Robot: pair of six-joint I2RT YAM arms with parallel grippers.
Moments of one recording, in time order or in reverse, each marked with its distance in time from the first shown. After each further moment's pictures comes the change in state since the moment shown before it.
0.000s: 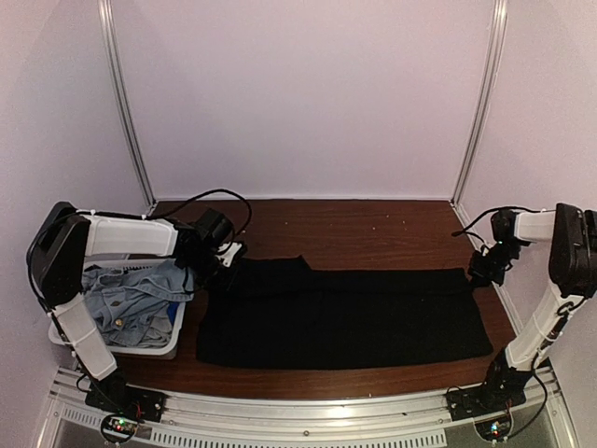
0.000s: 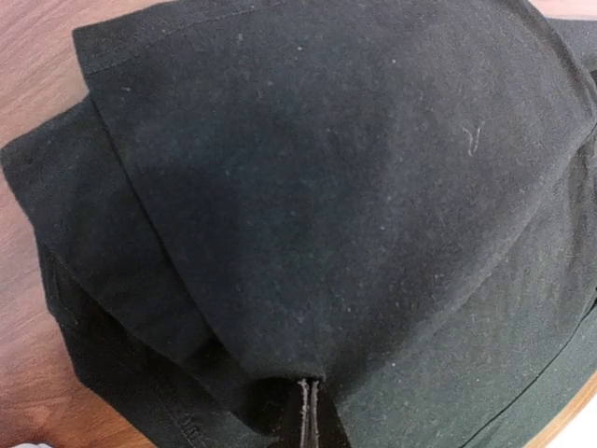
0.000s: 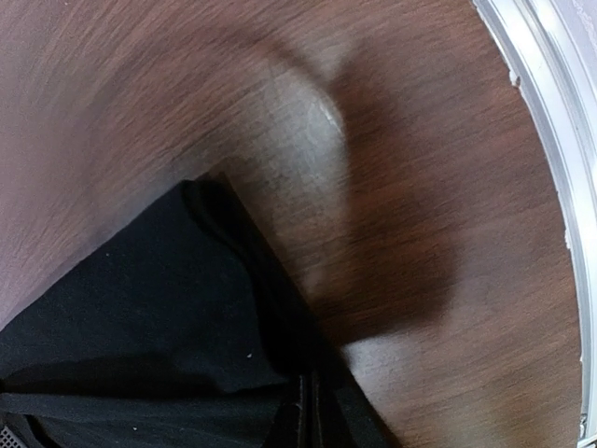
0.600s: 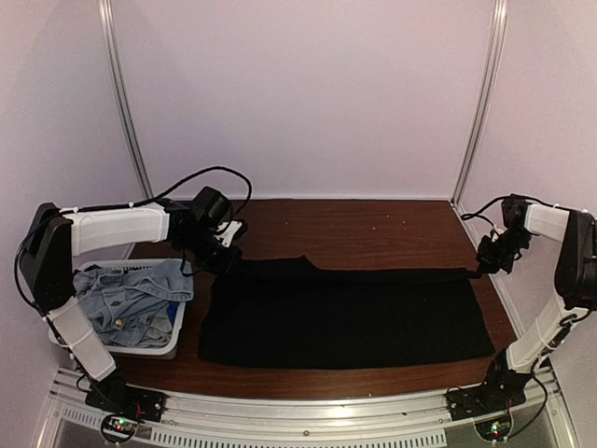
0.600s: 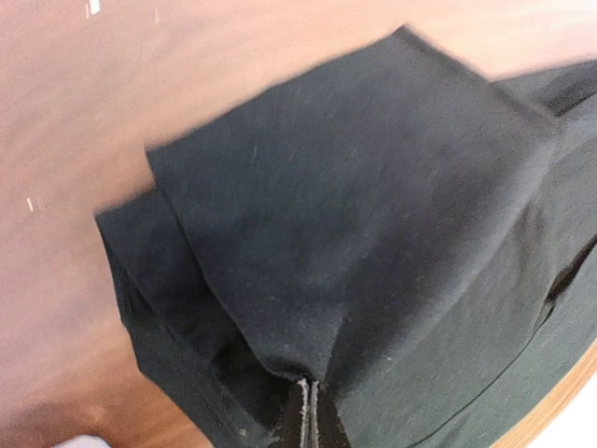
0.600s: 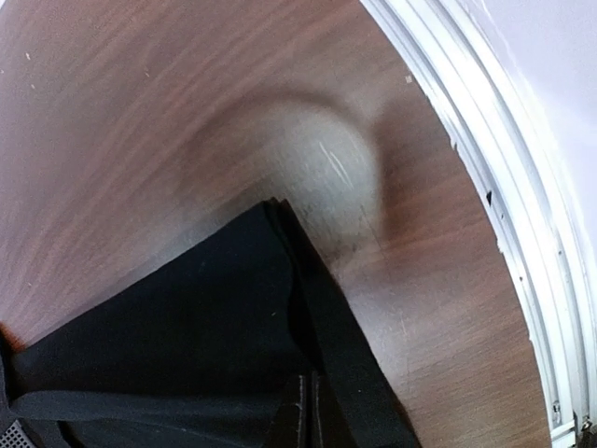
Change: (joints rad) left arm -0.002 -0.043 0.144 -0.089 -0.032 0.034; right arm -0.021 -0.091 0.091 -0.062 0.001 0.004
